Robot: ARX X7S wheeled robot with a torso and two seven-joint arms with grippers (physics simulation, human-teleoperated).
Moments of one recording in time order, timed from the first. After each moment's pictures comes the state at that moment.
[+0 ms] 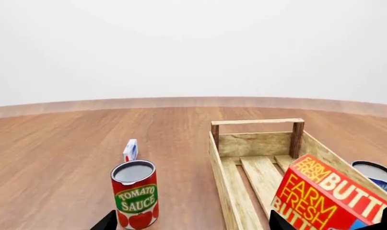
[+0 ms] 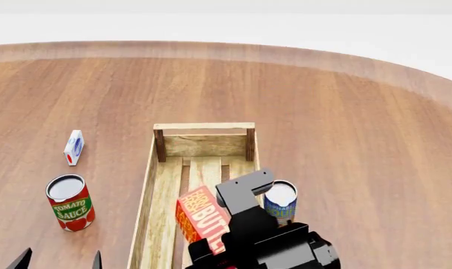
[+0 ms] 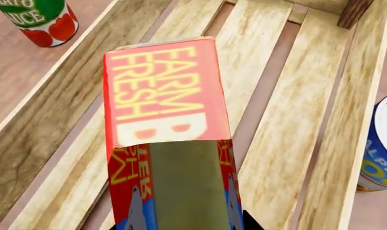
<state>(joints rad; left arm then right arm) -0.02 -0.31 0.34 0.10 -0.28 -0.01 -0.35 1.13 0.01 -1.46 1.30 1.21 0.39 -0.27</state>
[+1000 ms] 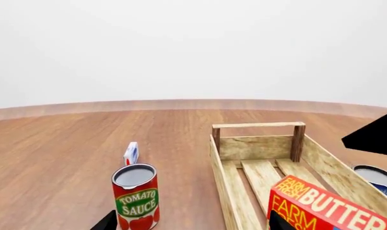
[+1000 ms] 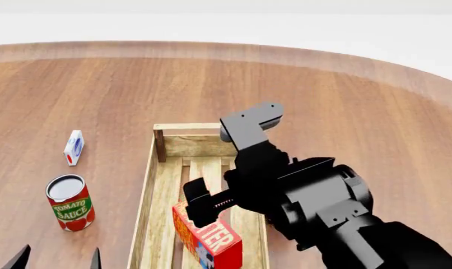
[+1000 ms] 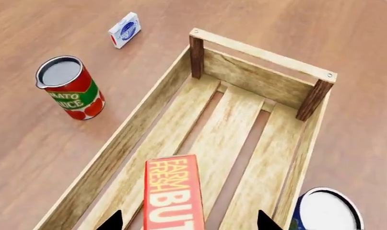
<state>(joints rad) -0.03 -0.32 0.35 0.11 -0.29 -0.01 -0.37 1.33 0.18 -1.40 0.96 1.27 0.53 -0.18</state>
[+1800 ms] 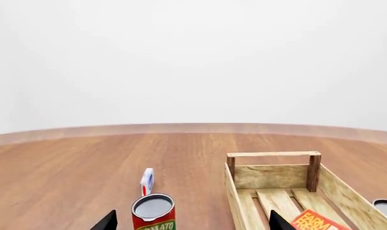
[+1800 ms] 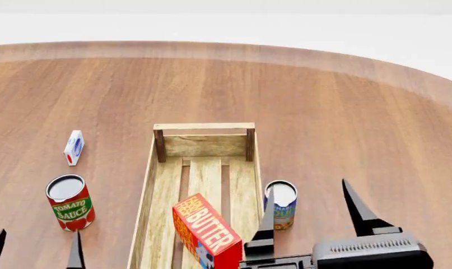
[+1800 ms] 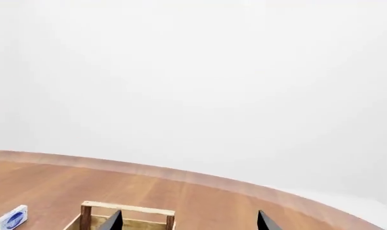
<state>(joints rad) -0.03 -0.36 0.32 0.20 -0.29 -0.02 -0.41 0.62 0.81 -1.17 -0.12 0.64 -0.36 0.83</state>
